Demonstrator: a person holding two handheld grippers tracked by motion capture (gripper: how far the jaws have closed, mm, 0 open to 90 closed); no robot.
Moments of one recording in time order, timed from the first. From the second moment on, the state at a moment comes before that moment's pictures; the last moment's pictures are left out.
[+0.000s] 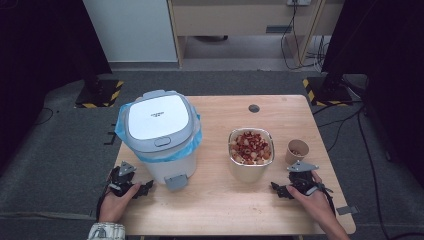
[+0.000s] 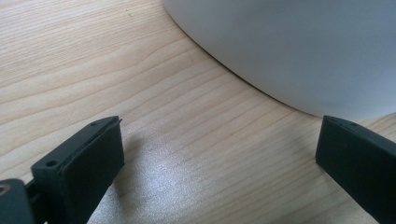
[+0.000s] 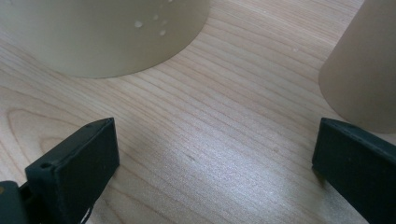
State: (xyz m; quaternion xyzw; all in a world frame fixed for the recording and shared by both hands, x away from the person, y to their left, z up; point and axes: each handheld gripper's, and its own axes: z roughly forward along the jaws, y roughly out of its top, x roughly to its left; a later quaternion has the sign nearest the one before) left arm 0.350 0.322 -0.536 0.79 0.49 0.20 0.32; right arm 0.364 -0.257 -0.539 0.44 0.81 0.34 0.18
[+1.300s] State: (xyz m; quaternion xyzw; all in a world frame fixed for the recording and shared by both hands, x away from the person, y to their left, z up) left arm 0.302 0.304 -0.488 0.77 0.44 0.21 0.41; right arm 0.363 -0.258 -0.539 0.44 0.81 0.34 0.18
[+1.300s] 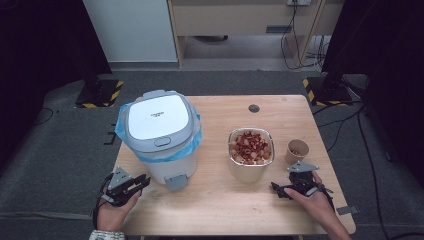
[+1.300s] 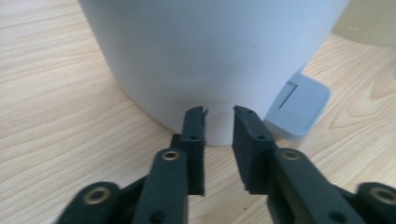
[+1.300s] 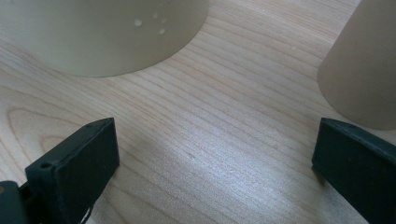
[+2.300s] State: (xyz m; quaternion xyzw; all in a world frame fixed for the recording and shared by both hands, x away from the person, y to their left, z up) left arm 0.302 0.259 -0.482 0.80 0.37 0.17 0.43; right arm 0.362 -0.258 -0.539 0.44 0.81 0.34 0.18
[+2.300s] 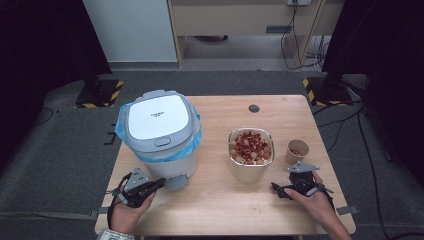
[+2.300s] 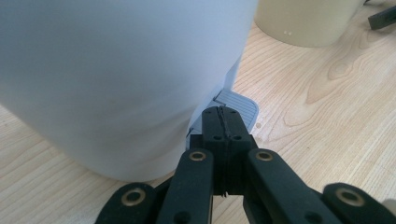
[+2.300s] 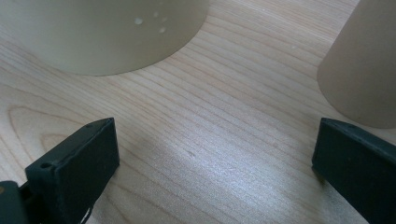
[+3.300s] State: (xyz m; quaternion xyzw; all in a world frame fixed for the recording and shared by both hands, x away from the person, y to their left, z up) left arm 0.315 0.223 -0.492 0.85 0.32 0.18 0.38; right arm 0.362 -0.258 -0.539 0.44 0.81 0.34 0.18
